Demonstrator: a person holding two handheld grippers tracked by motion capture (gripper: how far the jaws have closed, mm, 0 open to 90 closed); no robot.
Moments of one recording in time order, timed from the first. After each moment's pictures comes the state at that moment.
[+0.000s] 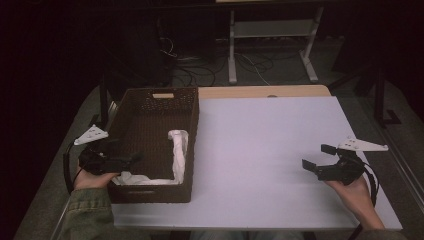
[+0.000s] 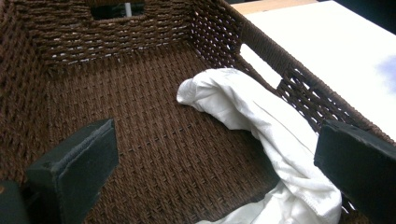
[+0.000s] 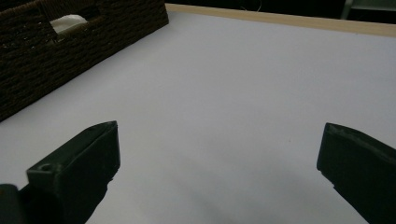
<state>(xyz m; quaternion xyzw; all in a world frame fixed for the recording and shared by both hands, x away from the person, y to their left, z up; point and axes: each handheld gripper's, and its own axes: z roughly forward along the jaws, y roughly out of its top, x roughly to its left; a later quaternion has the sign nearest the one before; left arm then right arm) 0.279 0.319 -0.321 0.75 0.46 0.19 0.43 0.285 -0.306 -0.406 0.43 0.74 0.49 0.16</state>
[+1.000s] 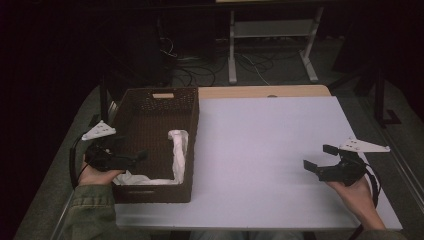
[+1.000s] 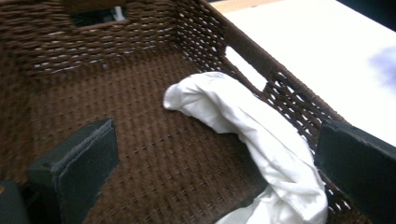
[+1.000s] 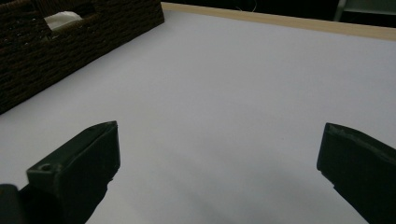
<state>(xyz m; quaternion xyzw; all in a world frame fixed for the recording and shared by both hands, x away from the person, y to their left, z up) 0.289 0.298 -0.314 0.78 0.44 0.17 0.42 0.281 -0.308 -0.405 0.43 0.74 0.49 0.17</state>
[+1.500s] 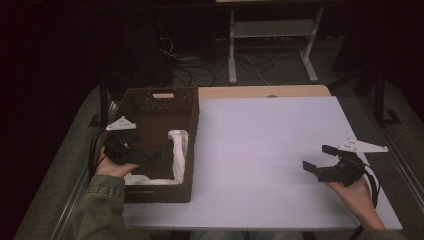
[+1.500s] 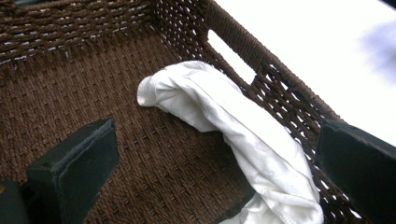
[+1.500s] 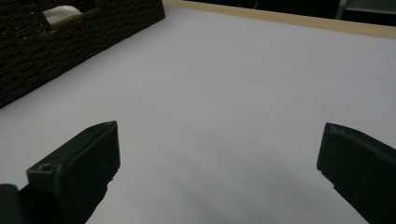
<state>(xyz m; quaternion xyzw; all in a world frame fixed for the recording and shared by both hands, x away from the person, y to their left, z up) 0.315 0.272 -0.322 0.81 0.43 0.13 0.38 0.281 -0.305 -0.406 0.43 0.75 0.48 0.17</state>
